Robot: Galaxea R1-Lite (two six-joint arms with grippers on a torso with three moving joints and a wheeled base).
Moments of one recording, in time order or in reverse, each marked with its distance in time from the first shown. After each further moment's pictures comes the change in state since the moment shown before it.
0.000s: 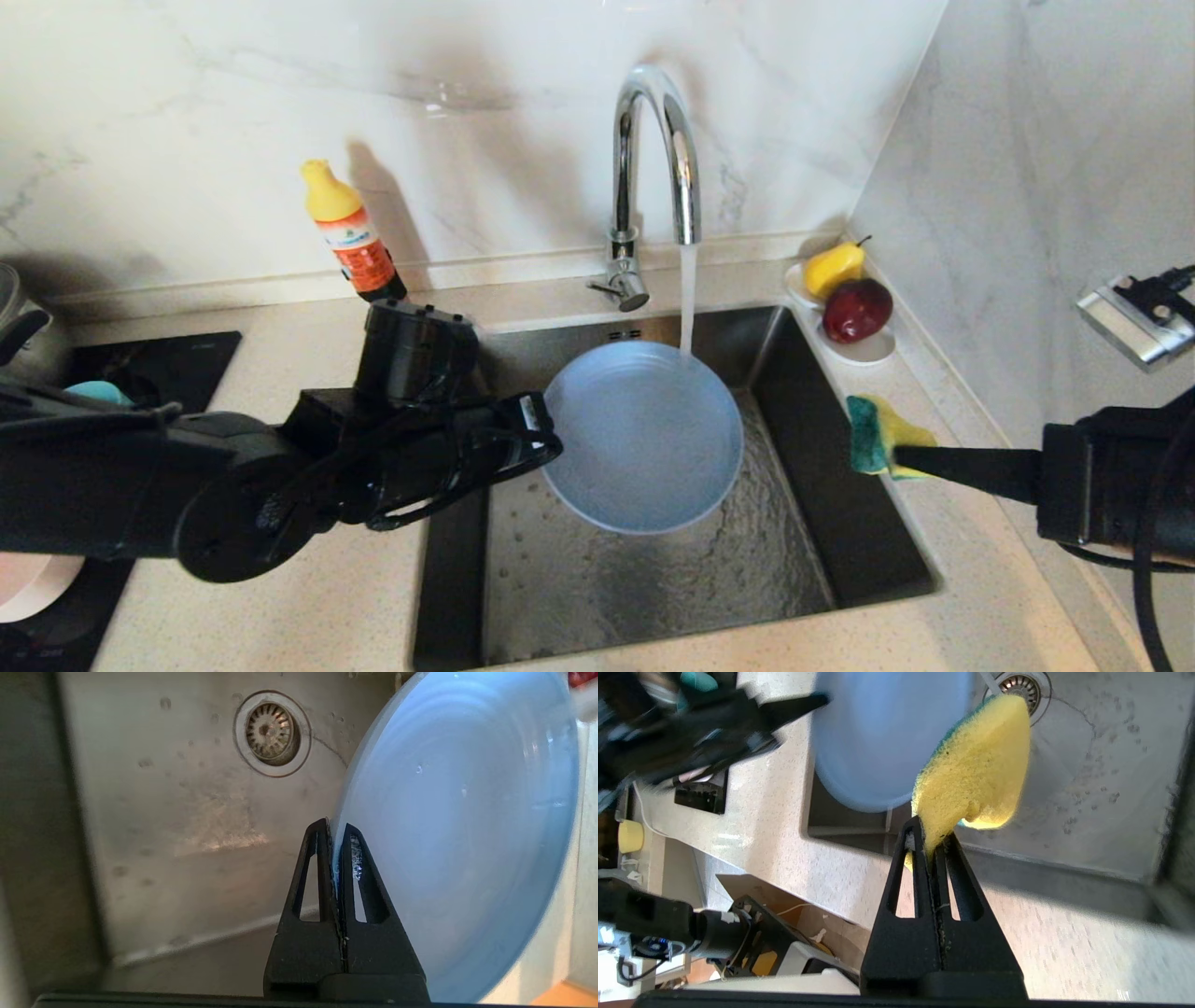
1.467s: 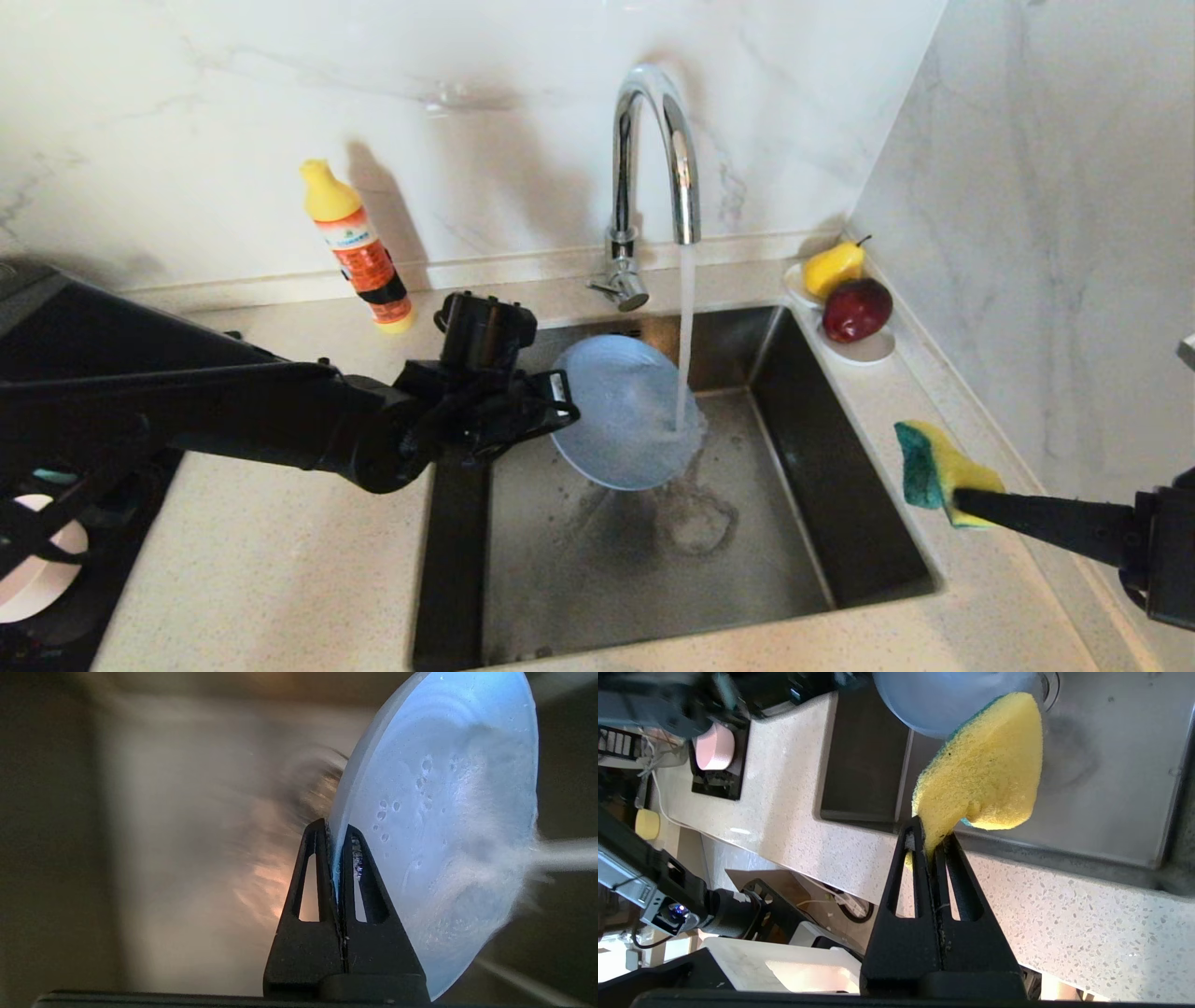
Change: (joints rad) left arm 0.066 0.232 -0.244 0.017 0.154 0.176; right arm 0.007 -0.139 0.086 0.022 0.016 0.000
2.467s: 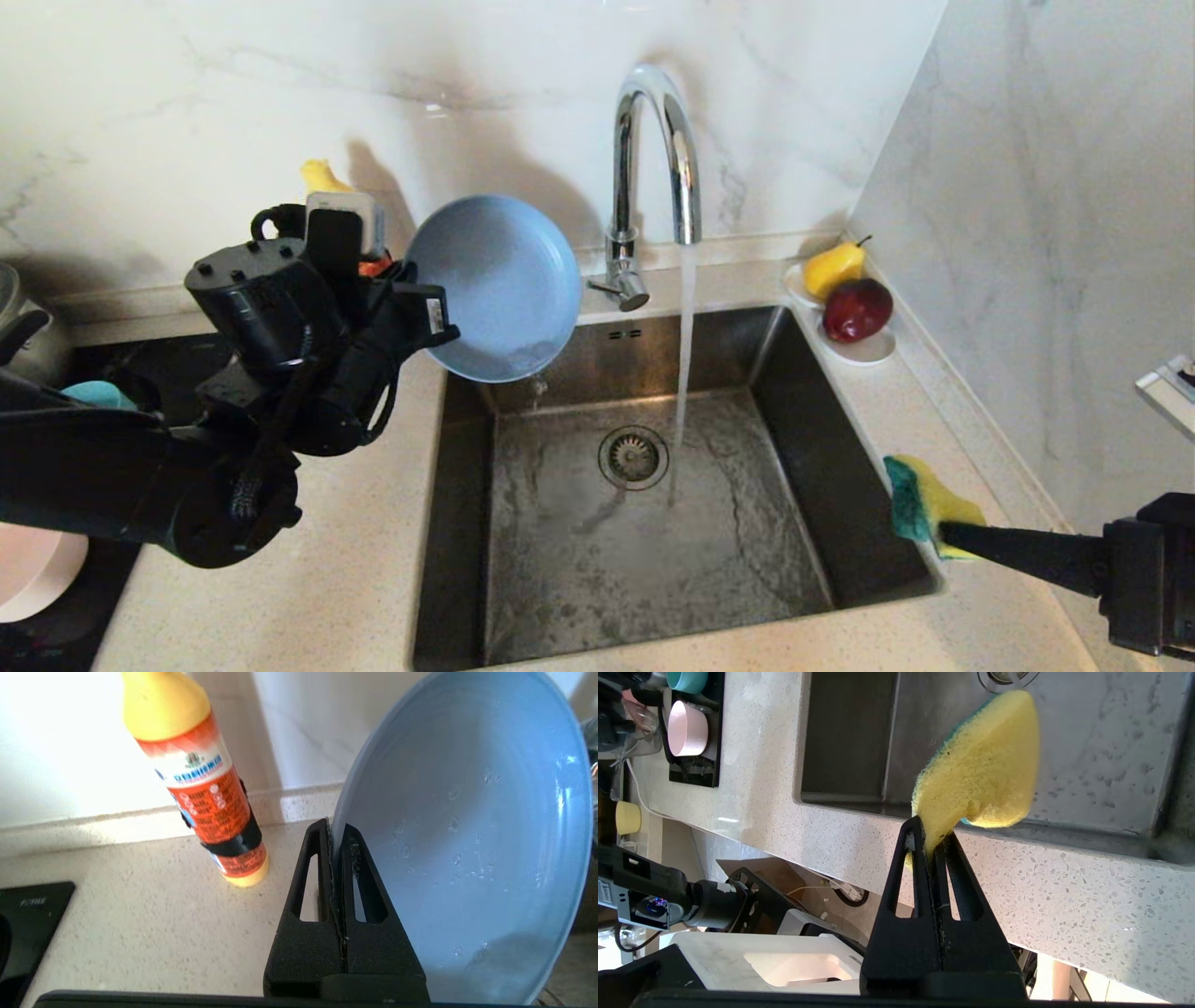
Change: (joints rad) left arm 0.123 -0.214 0.346 -0.802 0.213 0.627; right arm -0.011 0.025 0.056 -0.008 -0.003 0.002
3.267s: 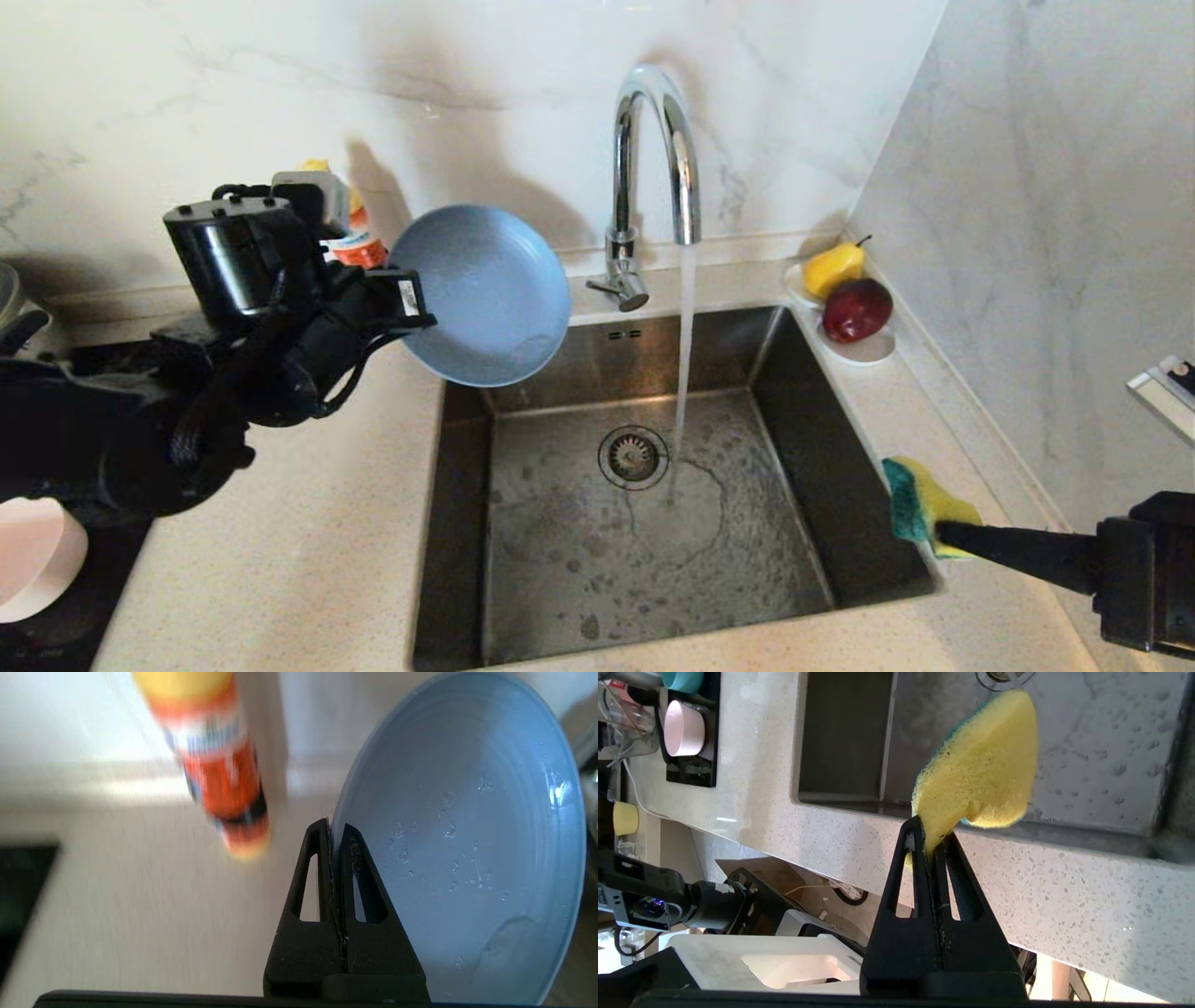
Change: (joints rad) left arm 0.065 -0.084 -0.136 0.436 -0.055 -0.213; right arm -0.004 0.010 0.001 -0.002 0.000 0.001
